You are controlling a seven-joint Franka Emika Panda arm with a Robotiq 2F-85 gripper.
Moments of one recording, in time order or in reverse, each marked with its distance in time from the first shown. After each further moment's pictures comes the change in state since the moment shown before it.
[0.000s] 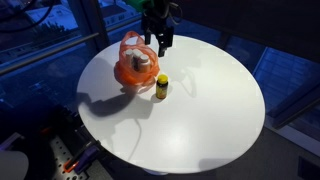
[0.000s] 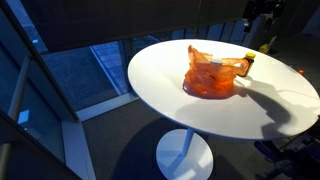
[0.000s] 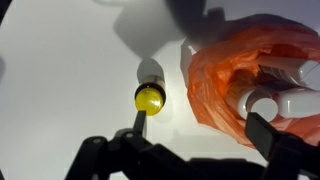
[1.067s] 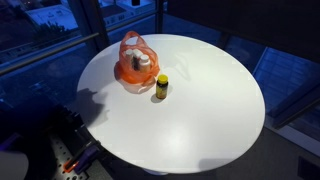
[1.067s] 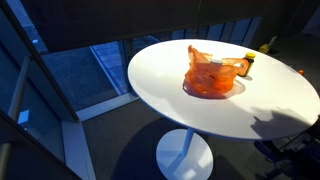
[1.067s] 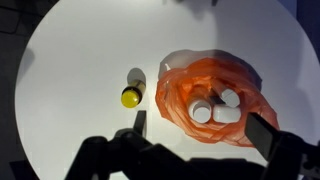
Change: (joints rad) arm 0.029 -0.301 0.097 0.005 -0.046 -0.272 0.005
